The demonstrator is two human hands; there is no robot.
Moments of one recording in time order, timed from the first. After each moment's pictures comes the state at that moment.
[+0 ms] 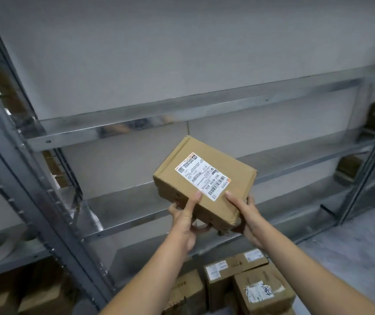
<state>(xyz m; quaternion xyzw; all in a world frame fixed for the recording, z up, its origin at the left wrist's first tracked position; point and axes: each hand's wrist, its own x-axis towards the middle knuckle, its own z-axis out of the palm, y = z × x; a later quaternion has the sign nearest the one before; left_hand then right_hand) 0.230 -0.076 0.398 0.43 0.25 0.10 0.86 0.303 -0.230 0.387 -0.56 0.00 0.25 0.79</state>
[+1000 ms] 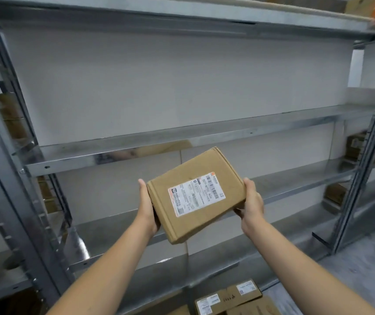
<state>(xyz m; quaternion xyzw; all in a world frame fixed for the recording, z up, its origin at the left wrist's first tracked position) 0.259 -0.009 0.467 0.46 0.17 0.08 0.87 0.341 -0.234 0.465 -0.56 0.10 0.05 0.82</state>
